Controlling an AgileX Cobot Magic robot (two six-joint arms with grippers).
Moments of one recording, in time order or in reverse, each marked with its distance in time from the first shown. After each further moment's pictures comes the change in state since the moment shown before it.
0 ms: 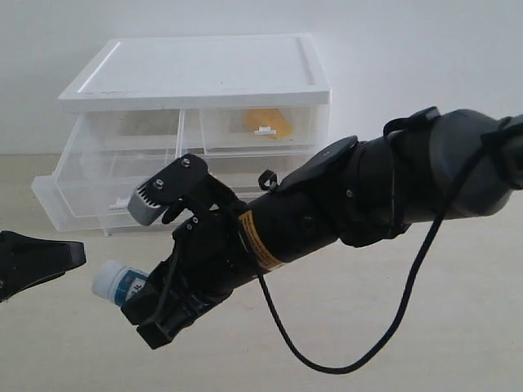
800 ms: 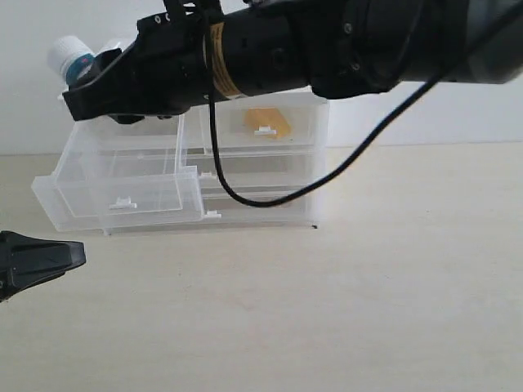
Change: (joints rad) left arm 0.000 0.000 0.000 0.000 0.000 0.000; right arm -0.021 -0.044 -0.373 -0.002 0.183 0.183
